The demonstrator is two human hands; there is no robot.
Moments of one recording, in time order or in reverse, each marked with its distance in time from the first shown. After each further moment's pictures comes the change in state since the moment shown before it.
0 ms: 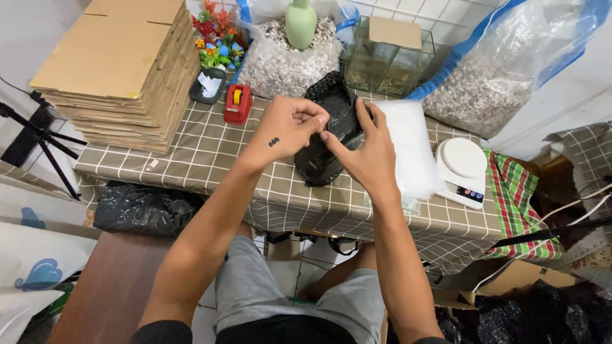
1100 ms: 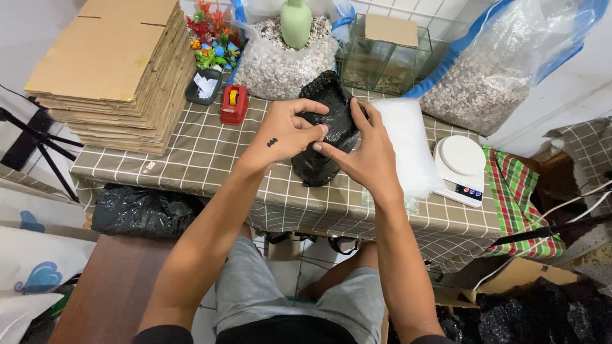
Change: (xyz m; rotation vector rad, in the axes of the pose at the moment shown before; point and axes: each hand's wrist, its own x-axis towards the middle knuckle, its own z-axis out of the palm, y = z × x) left_hand 0.001 -0.006 0.008 -0.001 0.033 -0.224; right_hand 0.002 -0.002 -0.013 -0.036 -0.098 -0.025
